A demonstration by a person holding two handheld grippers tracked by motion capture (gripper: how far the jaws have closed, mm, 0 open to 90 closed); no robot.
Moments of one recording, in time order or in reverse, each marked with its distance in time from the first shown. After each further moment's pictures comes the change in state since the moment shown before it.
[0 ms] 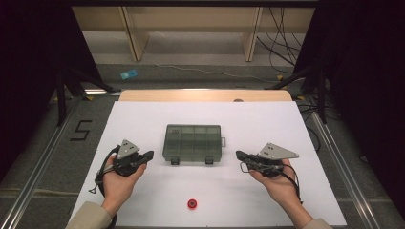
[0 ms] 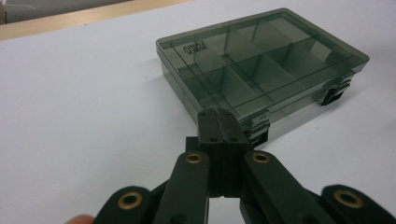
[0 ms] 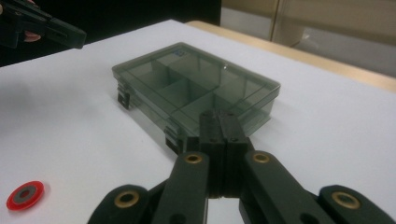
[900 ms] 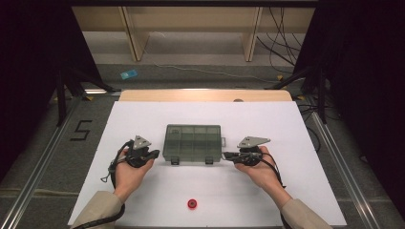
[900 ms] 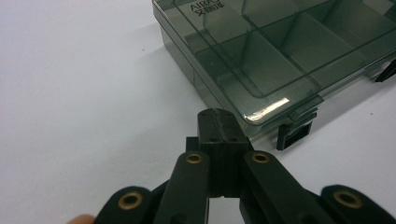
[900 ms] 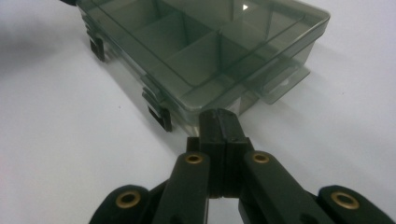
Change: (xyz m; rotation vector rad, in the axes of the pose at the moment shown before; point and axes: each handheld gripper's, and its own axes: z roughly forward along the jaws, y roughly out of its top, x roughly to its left) left arm 0.010 0.000 0.047 0.123 0.012 0.032; right arm -0.016 -0.010 0.066 0.245 0.070 0.032
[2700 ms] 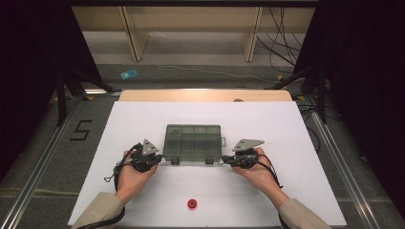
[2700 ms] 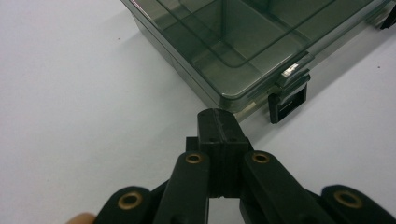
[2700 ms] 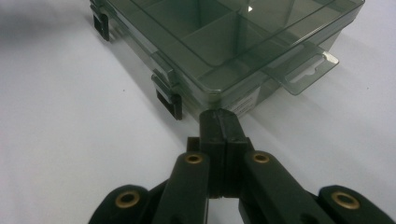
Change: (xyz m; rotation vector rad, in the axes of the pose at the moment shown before) left arm -0.013 -0.005 0.007 0.061 0.010 0.174; right arm 0.006 -0.003 0.009 0.047 0.009 -0.053
